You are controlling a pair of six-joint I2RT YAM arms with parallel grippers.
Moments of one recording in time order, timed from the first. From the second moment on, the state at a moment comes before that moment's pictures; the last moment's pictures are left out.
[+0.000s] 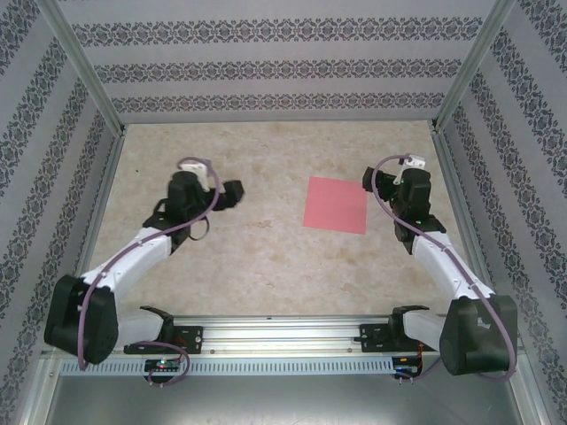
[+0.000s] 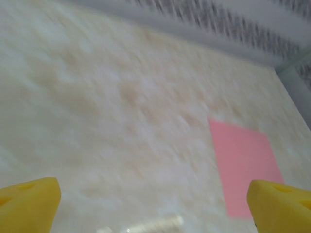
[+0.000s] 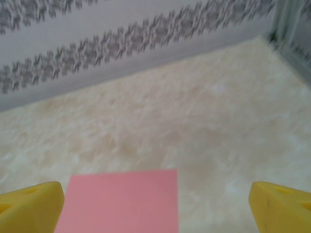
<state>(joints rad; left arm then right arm) -0.37 1.28 0.74 0.02 0.16 -0.52 0.07 1.17 0.68 0.04 0.05 0.29</state>
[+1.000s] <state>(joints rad) -0.74 2.15 1.45 -0.07 0.43 -0.74 0.12 1.98 1.31 -0.42 -0.04 0.38</state>
